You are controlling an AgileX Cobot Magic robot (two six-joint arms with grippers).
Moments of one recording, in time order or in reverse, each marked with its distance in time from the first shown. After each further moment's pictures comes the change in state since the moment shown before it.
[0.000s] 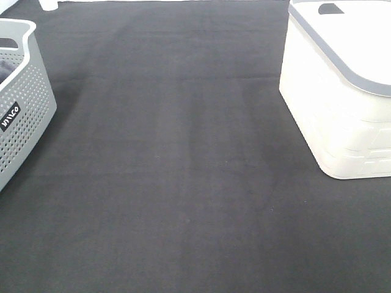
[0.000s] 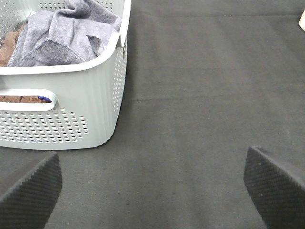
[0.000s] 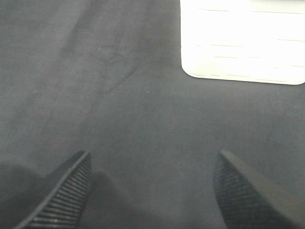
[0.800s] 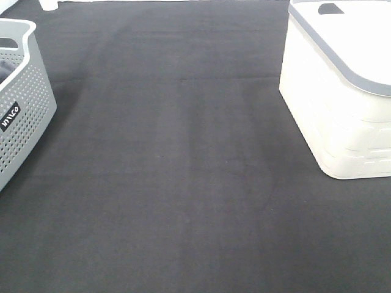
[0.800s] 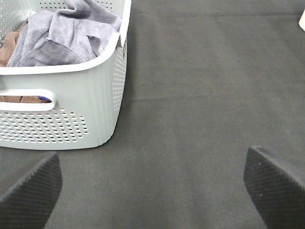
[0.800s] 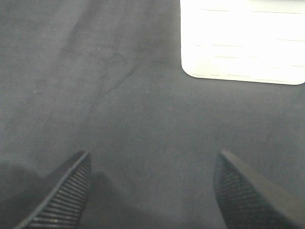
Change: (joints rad) left arm 0.000 0.000 0.000 0.000 0.000 0.000; right arm 0.000 0.000 0.000 0.000 0.000 0.000
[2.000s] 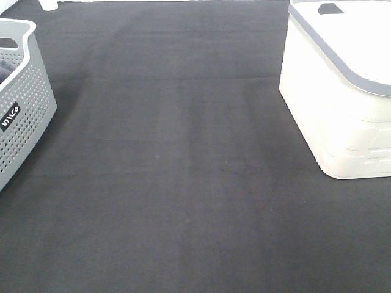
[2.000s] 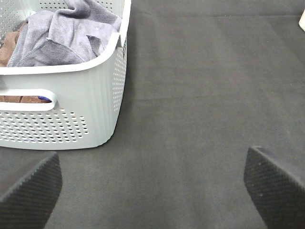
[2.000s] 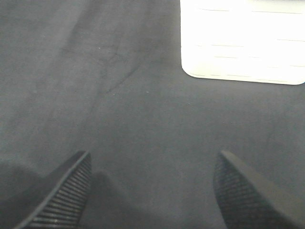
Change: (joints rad) left arm 0.000 0.000 0.000 0.000 0.000 0.000; right arm 0.000 0.000 0.000 0.000 0.000 0.000
